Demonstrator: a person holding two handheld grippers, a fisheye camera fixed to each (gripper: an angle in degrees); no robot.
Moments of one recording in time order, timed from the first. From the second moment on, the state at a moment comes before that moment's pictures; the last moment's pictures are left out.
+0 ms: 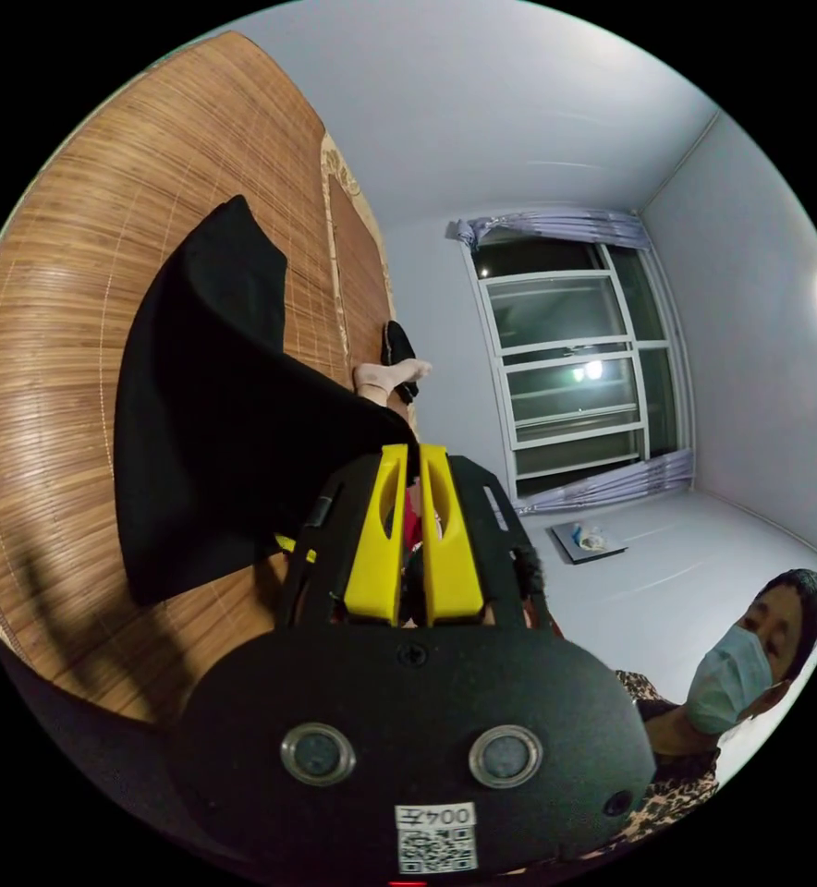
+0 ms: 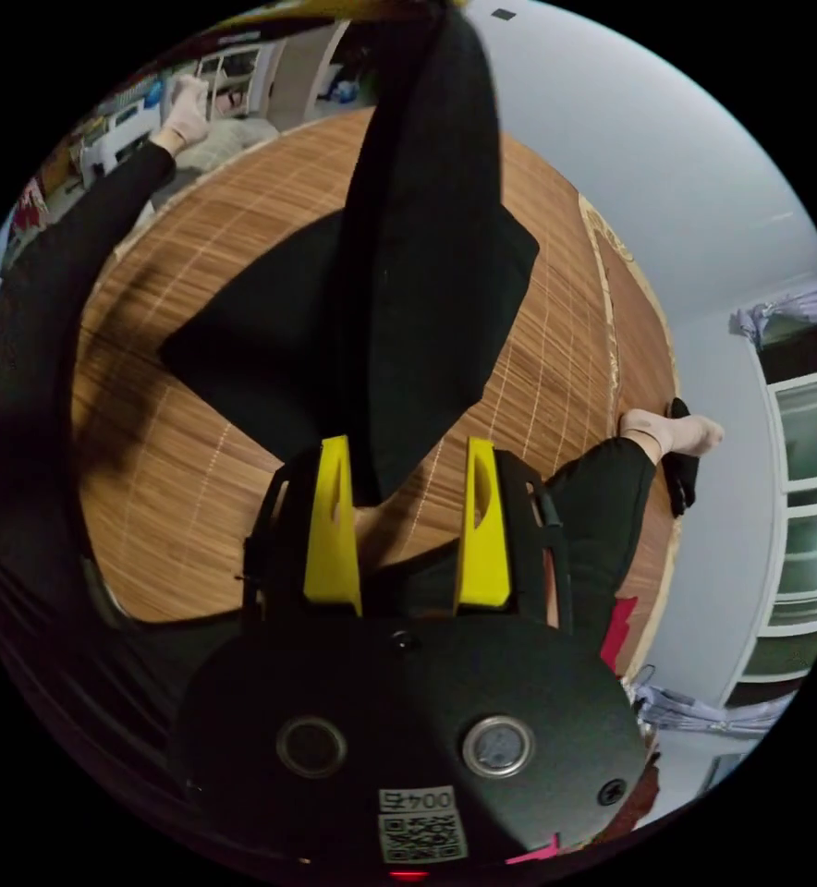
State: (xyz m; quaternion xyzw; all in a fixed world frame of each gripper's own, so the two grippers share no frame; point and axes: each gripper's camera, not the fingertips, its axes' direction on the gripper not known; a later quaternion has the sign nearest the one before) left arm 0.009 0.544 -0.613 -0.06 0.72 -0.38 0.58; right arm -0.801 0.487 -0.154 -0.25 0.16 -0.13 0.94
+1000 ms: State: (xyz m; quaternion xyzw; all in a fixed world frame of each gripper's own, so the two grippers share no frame) left arm -0.019 0.682 -0.492 -0.13 0.71 -0.43 0.54; right arm -0.859 0.525 -0.167 -0.31 0.07 -0.08 0.94
